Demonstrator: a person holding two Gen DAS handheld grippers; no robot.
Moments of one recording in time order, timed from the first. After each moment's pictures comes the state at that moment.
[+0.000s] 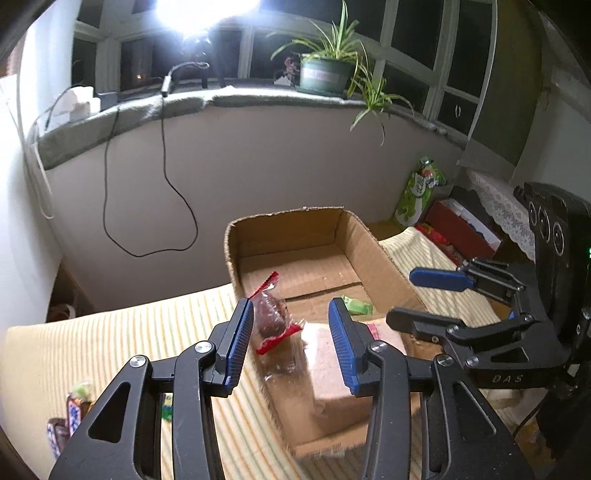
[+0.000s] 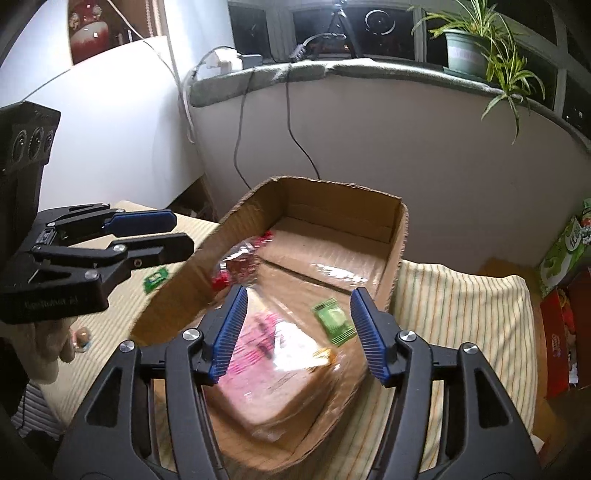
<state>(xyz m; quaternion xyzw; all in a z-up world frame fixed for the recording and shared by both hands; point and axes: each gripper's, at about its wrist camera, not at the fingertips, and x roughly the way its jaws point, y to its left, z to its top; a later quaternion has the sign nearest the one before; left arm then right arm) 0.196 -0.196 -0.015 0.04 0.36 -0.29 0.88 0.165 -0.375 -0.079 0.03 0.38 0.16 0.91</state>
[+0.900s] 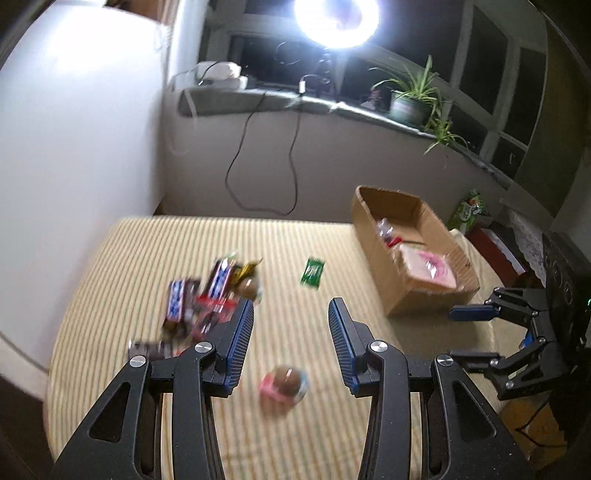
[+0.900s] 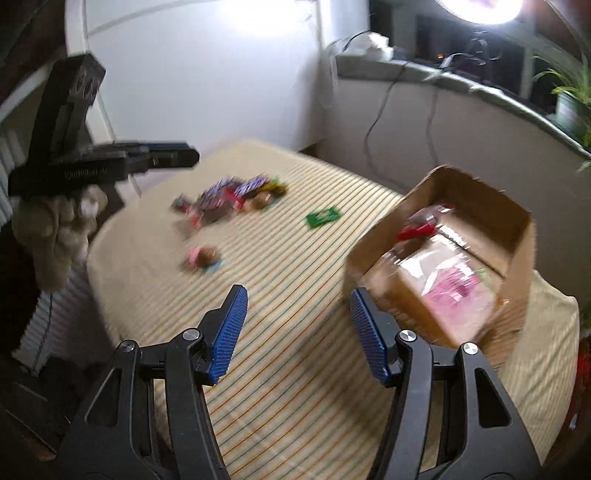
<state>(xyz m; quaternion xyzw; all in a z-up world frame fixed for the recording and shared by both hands) 0.087 -0.013 -0.028 -0.03 0.36 -0.17 0.92 0.057 -0.239 -0.089 -0.08 0.39 0.32 0.86</state>
